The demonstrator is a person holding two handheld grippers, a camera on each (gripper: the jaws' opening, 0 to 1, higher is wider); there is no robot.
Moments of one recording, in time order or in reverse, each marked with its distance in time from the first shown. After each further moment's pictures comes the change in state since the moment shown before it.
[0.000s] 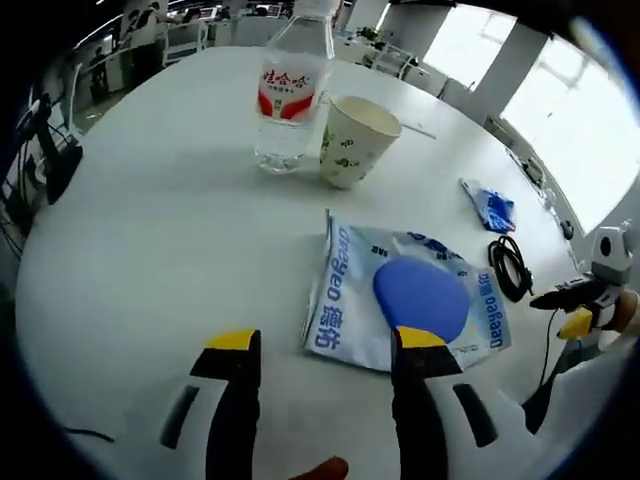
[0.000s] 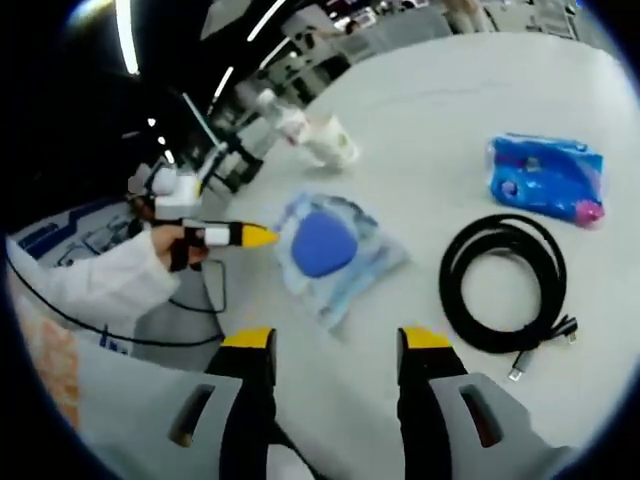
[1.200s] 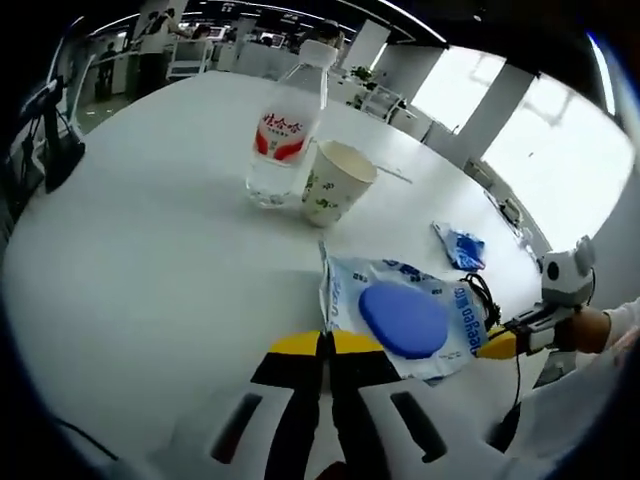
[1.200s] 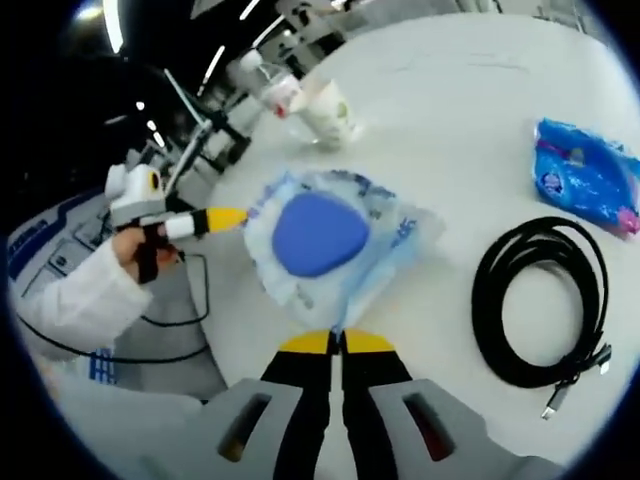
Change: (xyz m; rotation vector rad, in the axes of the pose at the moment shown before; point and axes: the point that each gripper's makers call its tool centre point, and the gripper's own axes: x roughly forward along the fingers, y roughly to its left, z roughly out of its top) left arm -0.032 -0.025 0.024 -0.078 -0.200 -0.141; right arm 0.021 -0.012 0.022 0.028 -0.012 -0.081
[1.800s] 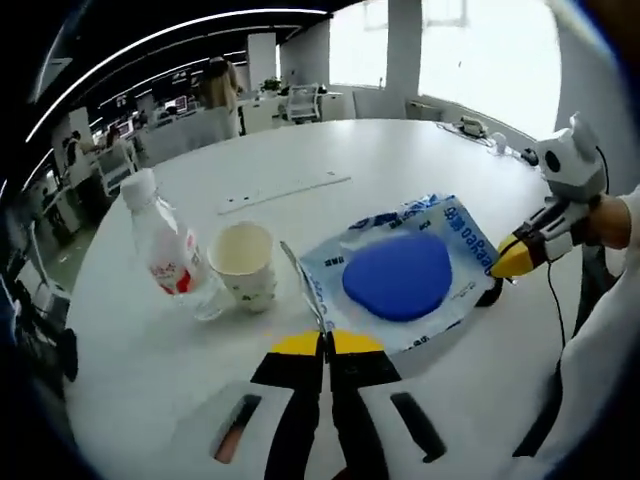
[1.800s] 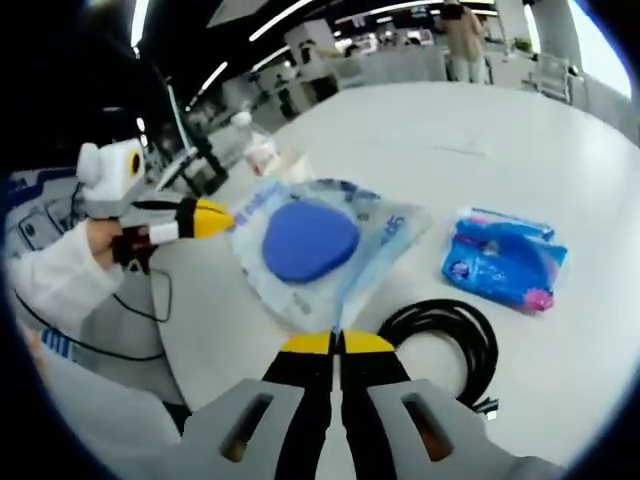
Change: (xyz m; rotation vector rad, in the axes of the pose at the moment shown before) left arm 0.041 -0.059 0.051 0.587 0.037 0.029; right arm -0.043 -0.043 0.049 -0.180 -0.147 -0.195
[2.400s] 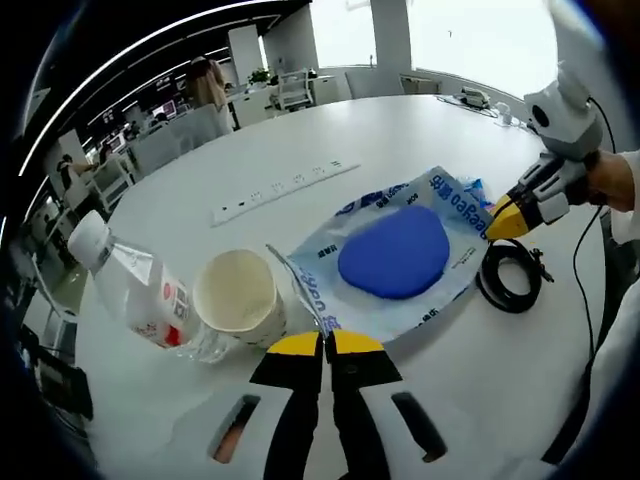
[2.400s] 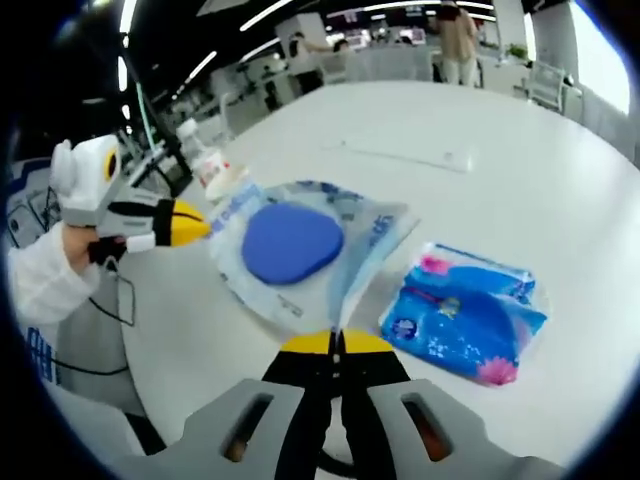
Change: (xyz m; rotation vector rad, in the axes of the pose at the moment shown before) left arm 0.052 0.020 0.012 0.015 0.052 0.032; right arm 0.038 -0.063 0.034 -0.025 0.043 -0.072
